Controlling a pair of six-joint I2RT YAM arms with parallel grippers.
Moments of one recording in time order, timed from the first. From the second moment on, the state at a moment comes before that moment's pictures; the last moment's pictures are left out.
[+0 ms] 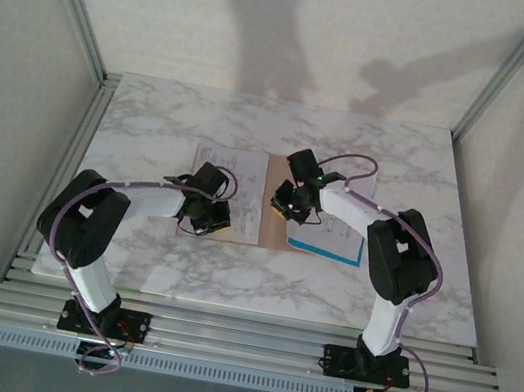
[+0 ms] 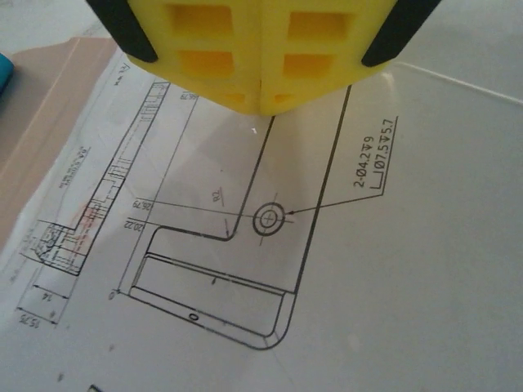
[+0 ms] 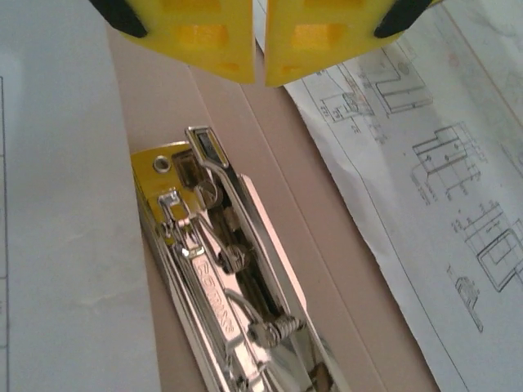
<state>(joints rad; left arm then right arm) -0.49 1.71 0.87 -0.29 0.25 -0.96 0.59 1.90 1.30 -0.55 -0.20 1.04</state>
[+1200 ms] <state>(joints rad) -0.49 1.68 0.81 -0.20 0.25 -1.01 0.61 2.06 1.47 -0.75 -0.07 1.05</state>
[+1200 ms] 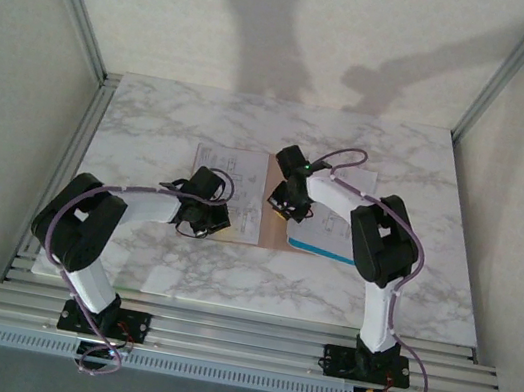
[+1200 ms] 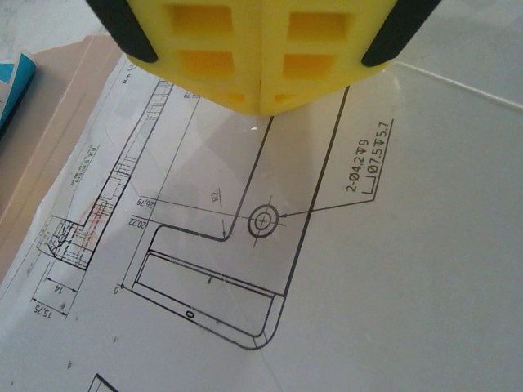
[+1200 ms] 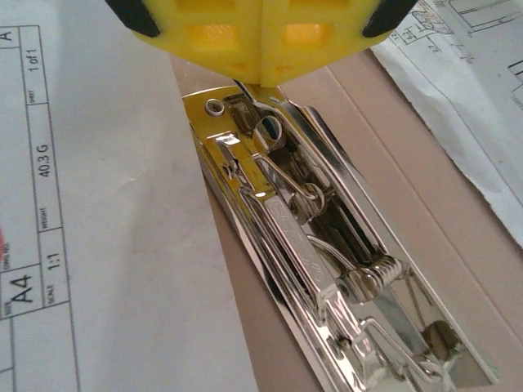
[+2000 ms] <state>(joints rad) -0.49 1.68 0.80 -0.19 0.25 -1.01 0.64 2.03 1.64 -0.88 0.02 1.01</state>
